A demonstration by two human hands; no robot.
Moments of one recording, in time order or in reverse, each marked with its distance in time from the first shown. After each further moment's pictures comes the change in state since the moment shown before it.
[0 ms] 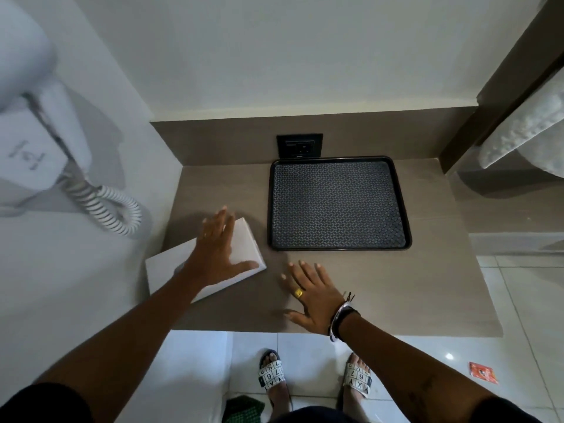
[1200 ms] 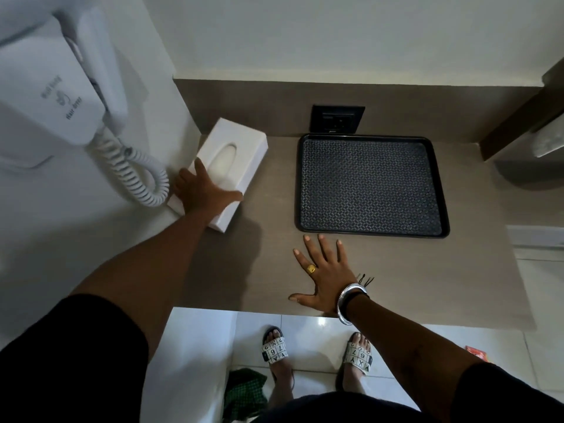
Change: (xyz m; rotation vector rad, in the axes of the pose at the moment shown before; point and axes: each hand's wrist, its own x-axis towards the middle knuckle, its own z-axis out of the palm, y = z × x) left_hand 0.062 -0.084 -0.009 -0.230 0.130 -0.756; right_hand 0.043 -0.031 0.014 -0.103 -0.087 0.167
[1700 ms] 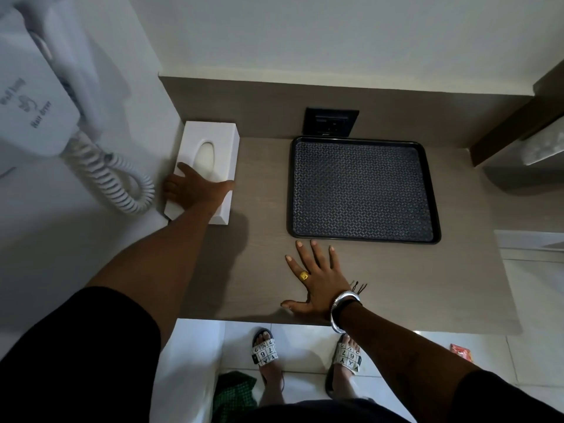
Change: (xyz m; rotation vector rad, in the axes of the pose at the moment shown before) left_hand 0.030 0.025 0.023 -0.101 0.045 -0.283; right_hand 0.004 0.005 0.003 0.022 -0.018 -0.020
